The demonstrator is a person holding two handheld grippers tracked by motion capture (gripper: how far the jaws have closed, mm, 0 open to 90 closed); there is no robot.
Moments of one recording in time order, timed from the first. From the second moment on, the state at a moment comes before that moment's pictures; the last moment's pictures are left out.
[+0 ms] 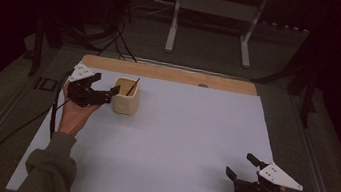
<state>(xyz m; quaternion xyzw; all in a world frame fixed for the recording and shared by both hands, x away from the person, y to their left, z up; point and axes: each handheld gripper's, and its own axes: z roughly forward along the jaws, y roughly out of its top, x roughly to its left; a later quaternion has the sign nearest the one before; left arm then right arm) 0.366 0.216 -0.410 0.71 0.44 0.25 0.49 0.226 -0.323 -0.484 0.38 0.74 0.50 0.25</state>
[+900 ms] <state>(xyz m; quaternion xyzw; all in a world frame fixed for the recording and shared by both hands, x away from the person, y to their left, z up) 0.296 0.246 -0.437 0.71 0.43 0.29 0.47 0.230 -0.323 -0.485 0.38 0.74 0.49 0.25</state>
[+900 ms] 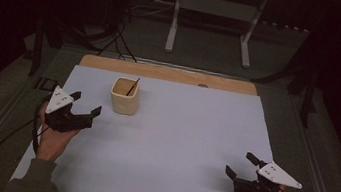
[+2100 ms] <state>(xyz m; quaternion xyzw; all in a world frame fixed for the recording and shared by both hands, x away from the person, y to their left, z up) 0.232 0.267 -0.467 0.70 0.43 0.30 0.49 0.239 -0.326 -0.485 0.36 0.74 0.51 0.24</state>
